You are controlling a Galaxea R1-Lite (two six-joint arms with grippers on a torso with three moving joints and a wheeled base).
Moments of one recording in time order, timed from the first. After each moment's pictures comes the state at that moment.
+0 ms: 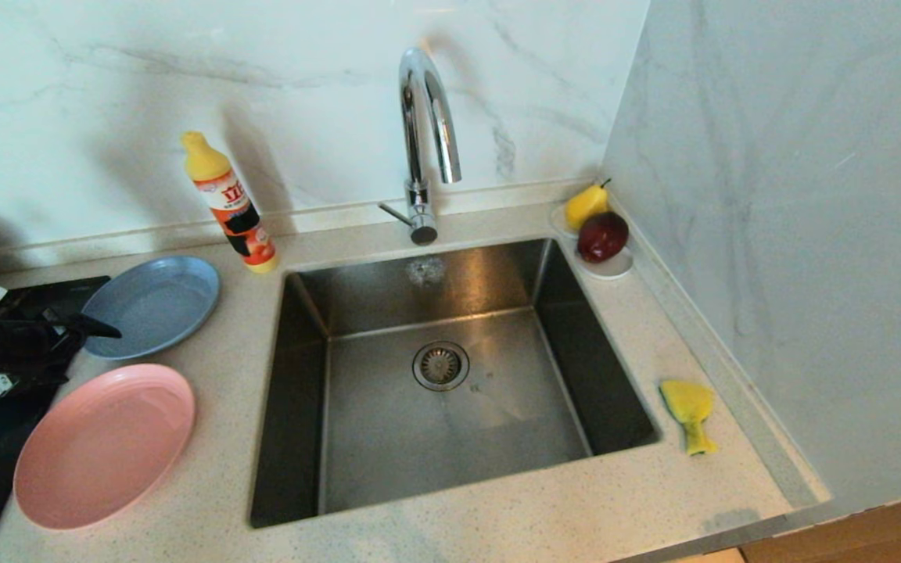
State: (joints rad) left arm 0.60 2.10 -1.49 0.19 -0.37 -0.37; right arm 0.00 0.00 0.00 0.01 0.02 -0.08
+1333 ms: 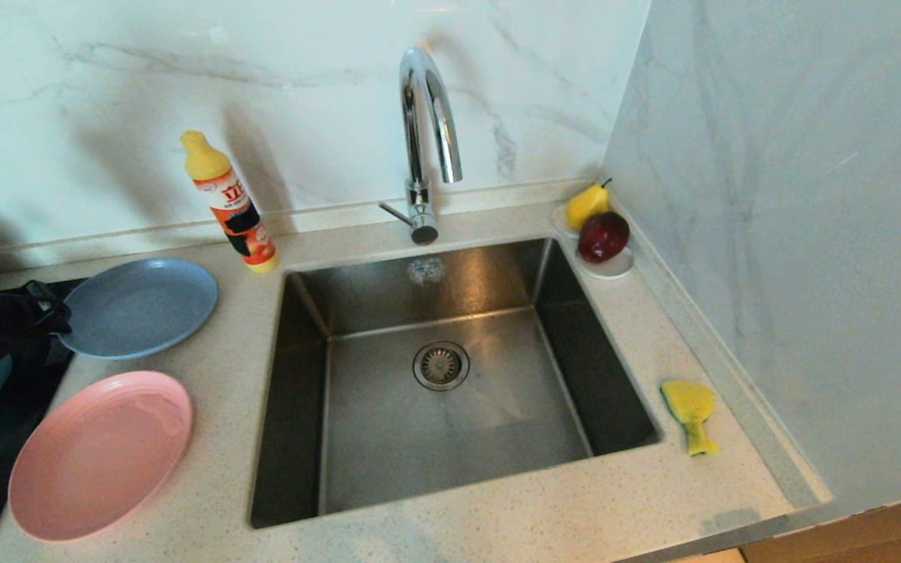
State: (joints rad) left arm 0.59 2.09 -1.65 0.26 -0.26 -0.32; right arm 0.00 0.00 0.00 0.02 0.02 -0.08
